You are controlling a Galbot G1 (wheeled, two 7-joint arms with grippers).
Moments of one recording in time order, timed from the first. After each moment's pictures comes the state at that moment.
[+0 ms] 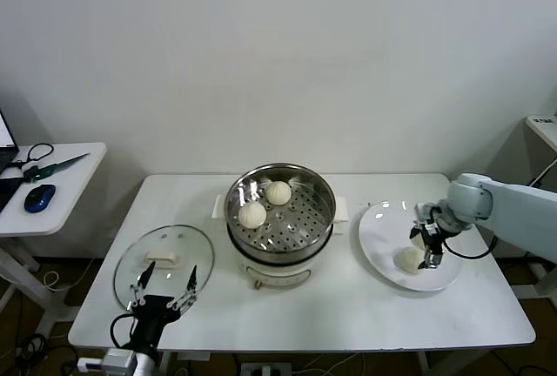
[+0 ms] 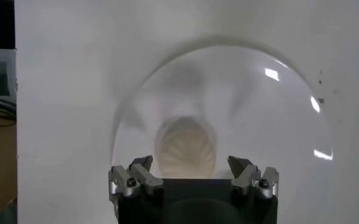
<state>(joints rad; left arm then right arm) 1.73 -1.52 -0.64 -2.15 0.00 0.08 0.10 0.36 0.63 -1.46 1.25 0.31 -0.27 -0.85</state>
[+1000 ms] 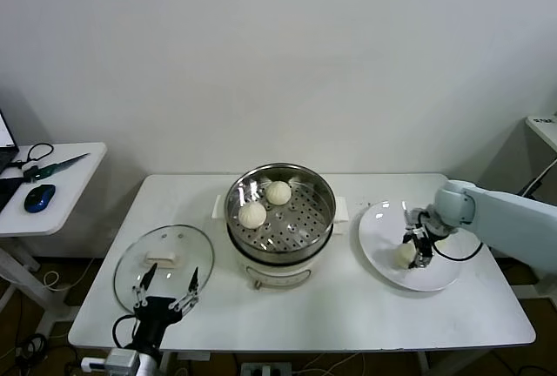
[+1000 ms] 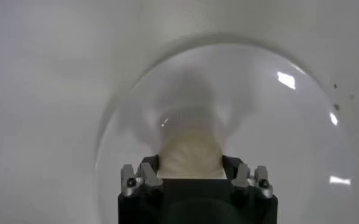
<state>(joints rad) 1.73 -1.52 -0.64 -2.14 0.01 0.08 0.10 0.42 0.71 -1.47 1.18 0.30 -0.20 -0.91</state>
